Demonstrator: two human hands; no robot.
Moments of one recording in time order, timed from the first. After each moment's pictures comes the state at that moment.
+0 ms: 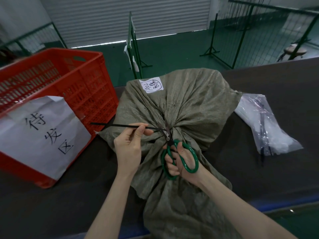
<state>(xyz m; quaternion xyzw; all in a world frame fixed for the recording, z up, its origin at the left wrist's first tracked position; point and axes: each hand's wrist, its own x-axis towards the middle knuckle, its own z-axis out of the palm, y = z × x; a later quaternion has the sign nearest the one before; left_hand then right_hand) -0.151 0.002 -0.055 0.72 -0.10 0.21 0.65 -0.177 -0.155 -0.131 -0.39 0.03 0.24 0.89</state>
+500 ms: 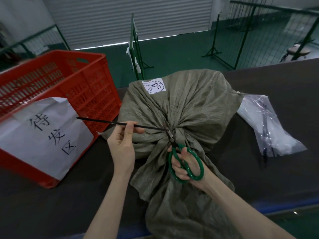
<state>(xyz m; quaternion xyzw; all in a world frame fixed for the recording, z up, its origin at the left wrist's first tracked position) -0.148 0.012 -0.050 0.68 -0.04 0.24 0.69 -0.190 -0.163 -0.122 -0.39 -0.03 0.21 0.90</state>
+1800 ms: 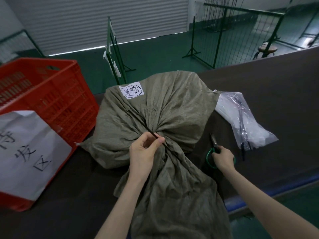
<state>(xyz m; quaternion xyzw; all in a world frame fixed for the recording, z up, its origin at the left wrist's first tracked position) -0.156 -0.066 -0.072 0.70 -0.10 0.02 0.70 -0.184 -0.322 -0.195 -0.83 0.39 -0.02 0.40</state>
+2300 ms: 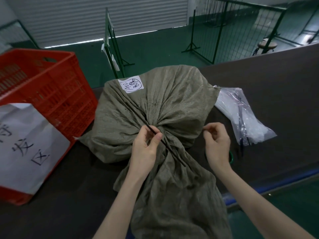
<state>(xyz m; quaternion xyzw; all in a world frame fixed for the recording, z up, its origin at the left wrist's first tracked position) -0.165 -0.060 -0.062 0.74 -0.15 0.01 0.65 -0.201 -0.246 -0.090 -0.75 0.20 -0.32 0.54</state>
